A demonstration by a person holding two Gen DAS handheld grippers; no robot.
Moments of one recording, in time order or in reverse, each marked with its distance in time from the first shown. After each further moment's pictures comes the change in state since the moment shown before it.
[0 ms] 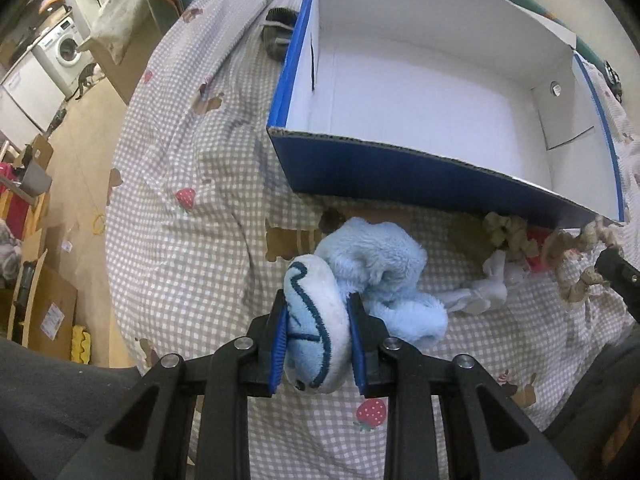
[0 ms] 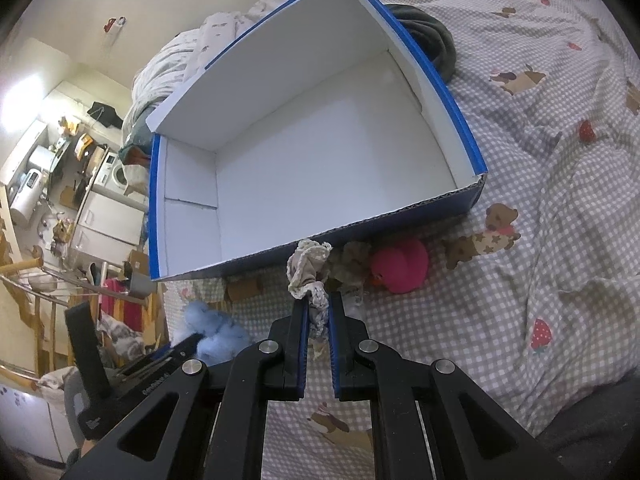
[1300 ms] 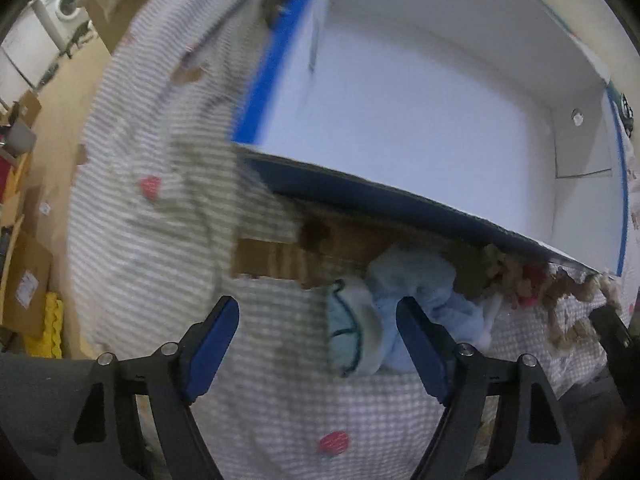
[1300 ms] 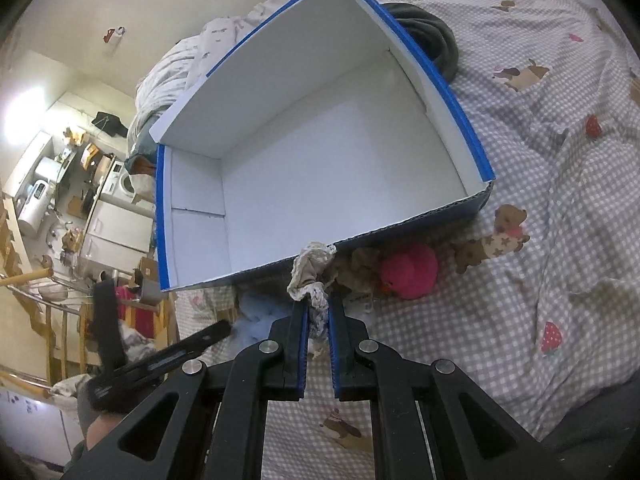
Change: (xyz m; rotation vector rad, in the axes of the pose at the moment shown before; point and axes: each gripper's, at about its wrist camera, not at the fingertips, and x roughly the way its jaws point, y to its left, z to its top) left arm 0.040 -0.006 0.040 -0.110 0.130 -0.085; right arm -0.005 -0.007 0.005 0.031 -0.003 0.044
